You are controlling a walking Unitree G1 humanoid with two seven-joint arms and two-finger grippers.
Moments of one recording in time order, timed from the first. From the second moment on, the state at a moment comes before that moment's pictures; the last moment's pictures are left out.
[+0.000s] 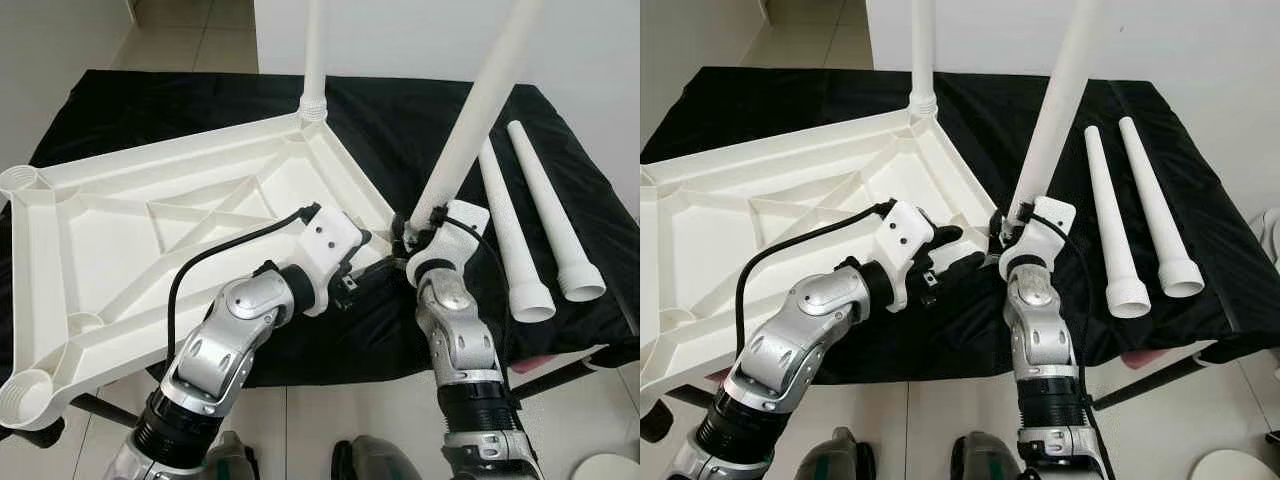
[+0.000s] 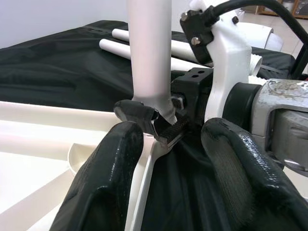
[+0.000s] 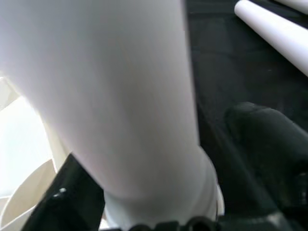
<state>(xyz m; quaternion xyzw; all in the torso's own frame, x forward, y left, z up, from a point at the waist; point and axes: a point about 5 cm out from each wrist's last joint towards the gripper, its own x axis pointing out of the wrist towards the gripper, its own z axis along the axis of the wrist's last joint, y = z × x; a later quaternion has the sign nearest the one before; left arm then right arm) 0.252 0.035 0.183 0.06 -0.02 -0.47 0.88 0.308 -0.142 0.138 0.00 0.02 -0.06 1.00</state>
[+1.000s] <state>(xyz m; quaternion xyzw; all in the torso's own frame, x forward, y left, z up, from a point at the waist) 0.255 0.039 0.185 0.06 -0.02 -0.46 0.89 0.322 -0.180 0.154 -0.04 -0.02 0.28 0.96</state>
